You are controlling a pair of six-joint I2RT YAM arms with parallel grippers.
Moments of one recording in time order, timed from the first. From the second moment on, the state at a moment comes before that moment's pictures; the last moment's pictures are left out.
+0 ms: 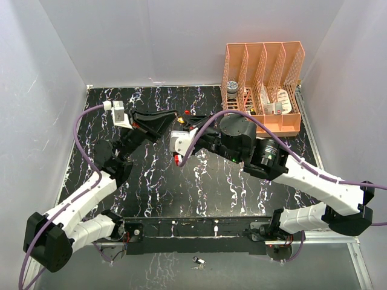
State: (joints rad) left arm -0.51 1.01 0.69 0.98 0.41 -0.65; right arm 1.13 1.24 1.48 -0.35 0.15 -1.10
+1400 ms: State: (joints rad) left arm -0.51 1.04 0.69 0.30 -0.03 -0.24; right arm 0.79 1.42 1.44 -0.18 0.29 -0.50
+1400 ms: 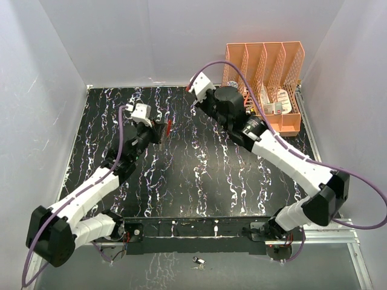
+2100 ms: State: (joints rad) left arm -0.33 1.44 0.64 0.45 -0.01 -0.24; right arm 0.58 1.67 1.28 -0.05 -0.02 -0.12
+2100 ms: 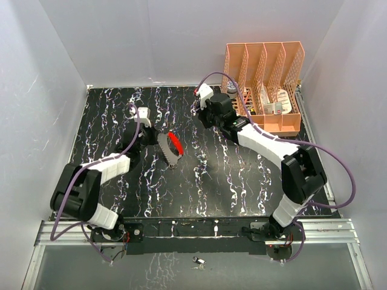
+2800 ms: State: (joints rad) left arm -0.18 1.91 0.78 0.69 0.14 -0.31; right arm 0.54 1.91 1.24 0.07 -0.12 -0.01
